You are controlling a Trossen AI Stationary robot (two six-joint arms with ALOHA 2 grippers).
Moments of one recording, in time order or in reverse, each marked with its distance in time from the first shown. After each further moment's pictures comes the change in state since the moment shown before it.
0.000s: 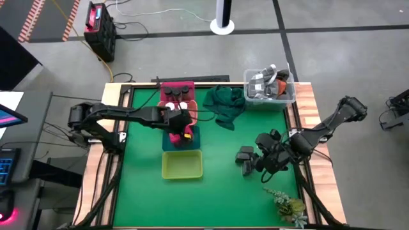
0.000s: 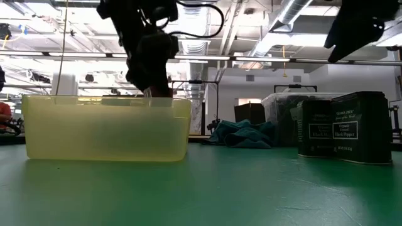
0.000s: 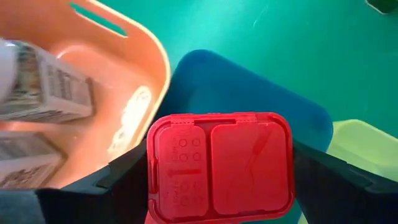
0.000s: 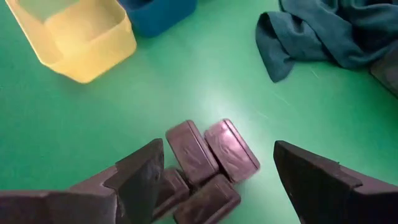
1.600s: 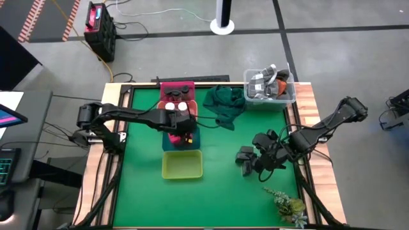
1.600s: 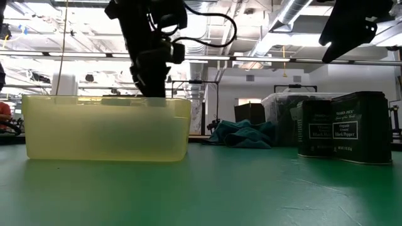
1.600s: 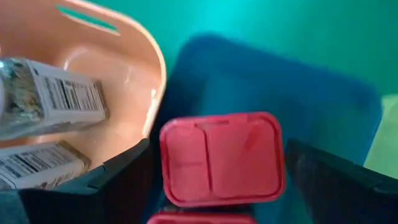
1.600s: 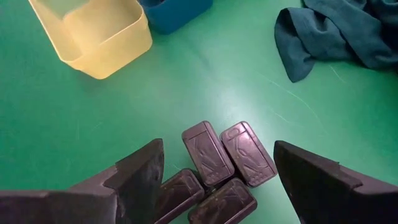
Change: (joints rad) left arm -0.034 0.116 0.082 -0.111 -0.088 0.118; right arm -0.038 0.000 0.000 0.070 -0.072 -0.071
